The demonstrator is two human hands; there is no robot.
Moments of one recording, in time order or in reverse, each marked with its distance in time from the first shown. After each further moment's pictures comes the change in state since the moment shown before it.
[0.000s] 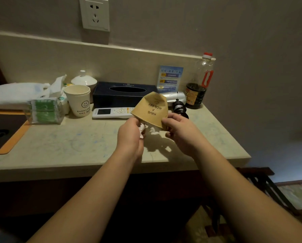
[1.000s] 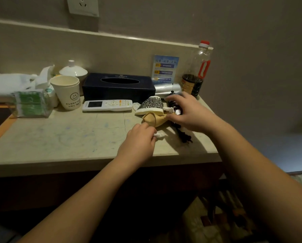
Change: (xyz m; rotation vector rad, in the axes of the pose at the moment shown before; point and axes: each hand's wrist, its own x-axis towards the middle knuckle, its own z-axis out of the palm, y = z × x) left_hand 0.015 -0.049 -0.012 1.563 -0.318 0.796; right_hand 0.017 -0.028 -0.055 -1.186 -0.057 -0.363
